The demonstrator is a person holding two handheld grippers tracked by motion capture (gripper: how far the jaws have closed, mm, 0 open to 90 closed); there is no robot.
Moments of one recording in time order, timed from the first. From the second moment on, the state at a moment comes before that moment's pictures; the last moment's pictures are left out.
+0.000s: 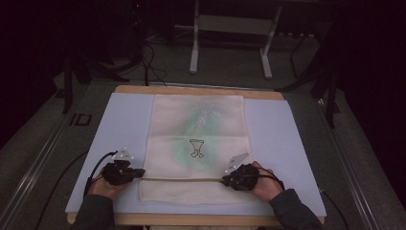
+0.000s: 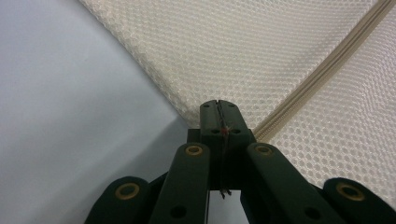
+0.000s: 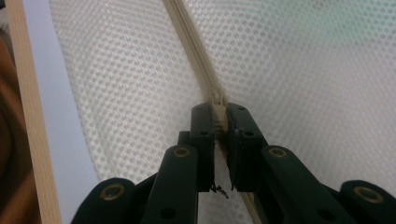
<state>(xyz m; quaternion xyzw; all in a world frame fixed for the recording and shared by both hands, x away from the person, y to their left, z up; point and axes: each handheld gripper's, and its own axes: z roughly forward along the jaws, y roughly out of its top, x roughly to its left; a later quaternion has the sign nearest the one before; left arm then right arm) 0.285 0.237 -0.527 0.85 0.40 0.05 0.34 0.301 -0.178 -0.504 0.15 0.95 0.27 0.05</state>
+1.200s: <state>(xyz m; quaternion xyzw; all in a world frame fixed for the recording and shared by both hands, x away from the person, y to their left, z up) 0.285 0.237 -0.527 0.85 0.40 0.05 0.34 0.302 -0.223 -0.506 0.19 0.94 0.26 0.06</state>
